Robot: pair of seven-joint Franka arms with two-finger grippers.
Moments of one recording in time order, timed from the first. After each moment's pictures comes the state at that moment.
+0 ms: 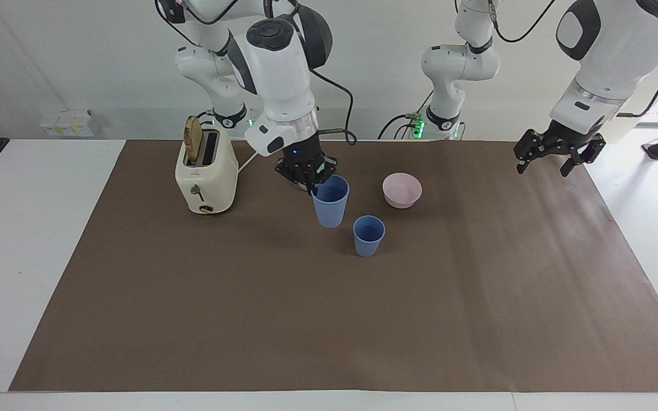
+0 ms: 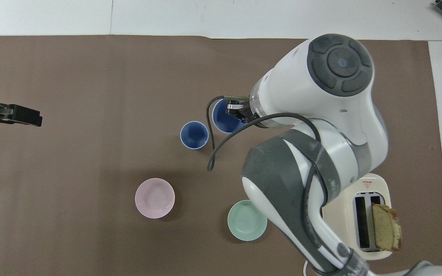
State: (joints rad) left arm -0.13 0.00 0.08 -1.62 -0.01 1.67 0.10; right arm 0.25 0.30 0.29 -1.40 0.02 1.83 0.69
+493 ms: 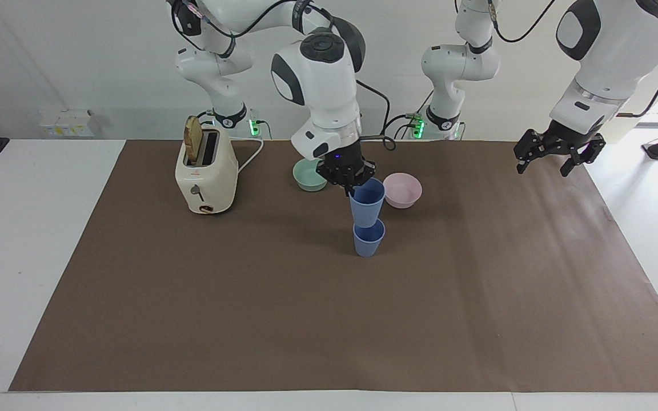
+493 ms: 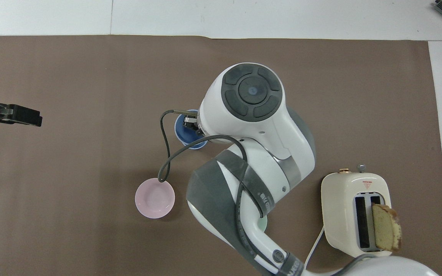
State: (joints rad) left arm -0.13 0.00 0.08 -1.62 -0.01 1.67 0.10; right arm 0.38 0.40 0.29 -1.35 -0.02 1.87 0.87
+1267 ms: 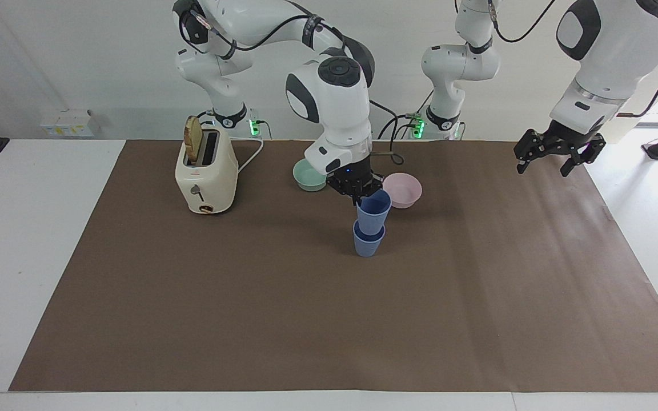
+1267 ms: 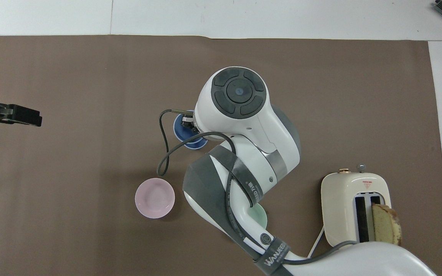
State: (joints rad) left arm -0.13 0.00 0.08 -1.62 -0.01 1.67 0.10; right arm 0.39 0.44 0.28 -1.35 -0.02 1.92 0.88
